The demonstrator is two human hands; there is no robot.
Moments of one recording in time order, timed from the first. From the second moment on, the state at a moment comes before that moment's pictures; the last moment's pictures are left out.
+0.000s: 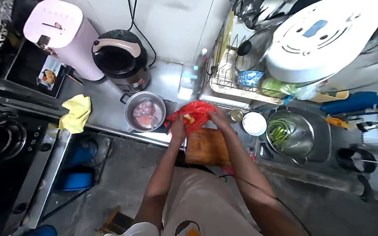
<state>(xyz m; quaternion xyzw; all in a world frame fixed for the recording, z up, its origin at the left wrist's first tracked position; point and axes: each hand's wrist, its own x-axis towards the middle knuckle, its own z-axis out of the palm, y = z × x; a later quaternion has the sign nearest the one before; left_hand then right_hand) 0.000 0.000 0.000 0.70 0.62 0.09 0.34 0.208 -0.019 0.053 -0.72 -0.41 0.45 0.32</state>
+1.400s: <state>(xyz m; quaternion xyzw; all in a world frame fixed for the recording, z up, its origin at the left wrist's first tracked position) -0.120 -0.104 -0.041 0.53 0.60 0.25 0.55 0.095 0.086 0.008 -0.72 -0.41 0.45 0.34</state>
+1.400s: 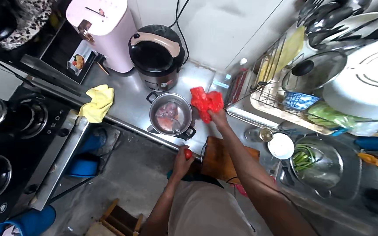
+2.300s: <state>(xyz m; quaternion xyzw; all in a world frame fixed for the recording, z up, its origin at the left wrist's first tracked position) 0.049 0.029 -0.068 0.74 0.53 0.06 0.41 0.230 -0.220 -0.002 -0.85 -0.28 0.38 0.24</state>
